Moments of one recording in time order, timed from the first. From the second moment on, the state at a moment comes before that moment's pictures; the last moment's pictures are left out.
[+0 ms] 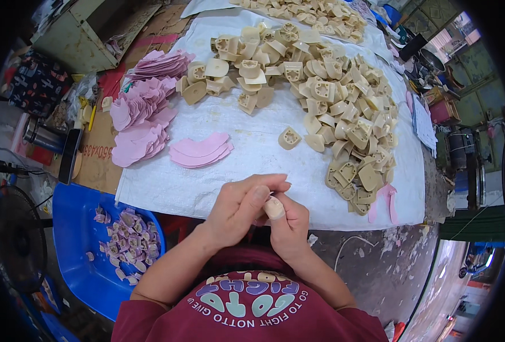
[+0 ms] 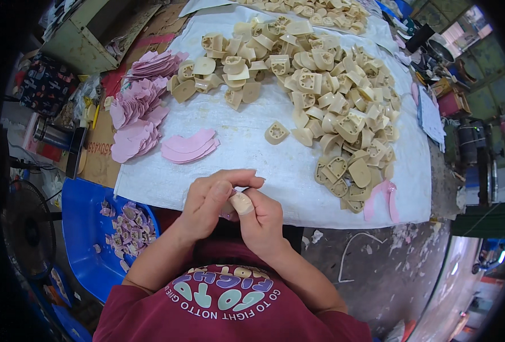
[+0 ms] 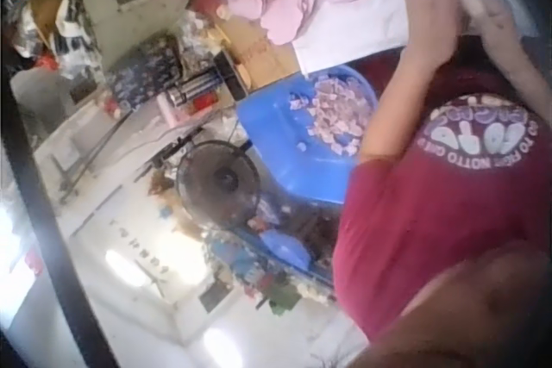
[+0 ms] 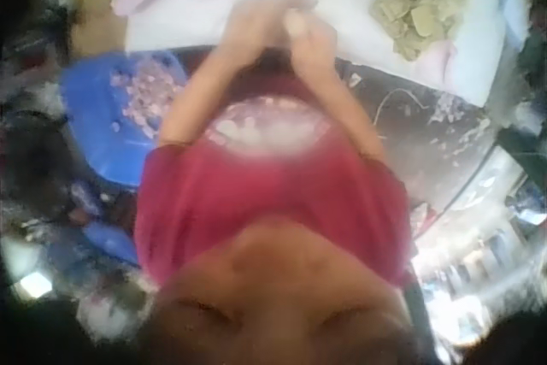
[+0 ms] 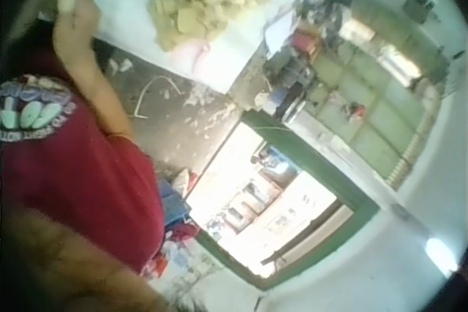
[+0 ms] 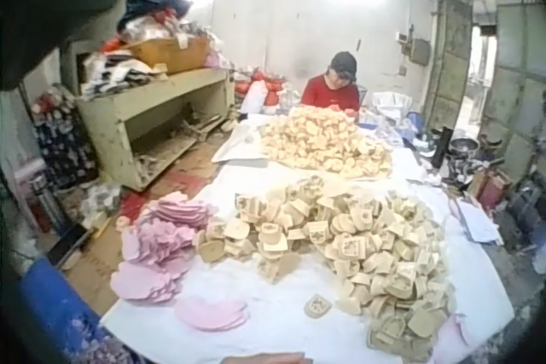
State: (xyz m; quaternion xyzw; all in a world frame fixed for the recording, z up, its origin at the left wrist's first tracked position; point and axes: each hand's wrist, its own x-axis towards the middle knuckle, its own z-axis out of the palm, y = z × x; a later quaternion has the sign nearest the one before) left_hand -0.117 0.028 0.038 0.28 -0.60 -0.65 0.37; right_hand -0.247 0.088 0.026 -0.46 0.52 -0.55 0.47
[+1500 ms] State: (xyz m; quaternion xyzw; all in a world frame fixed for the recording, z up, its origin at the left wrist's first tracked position) left_hand -0.038 -0.002 -0.032 0.47 -0.76 -0.12 0.42; right_hand -0.262 -0.026 -0.023 -0.59 0.54 -0.56 0.22
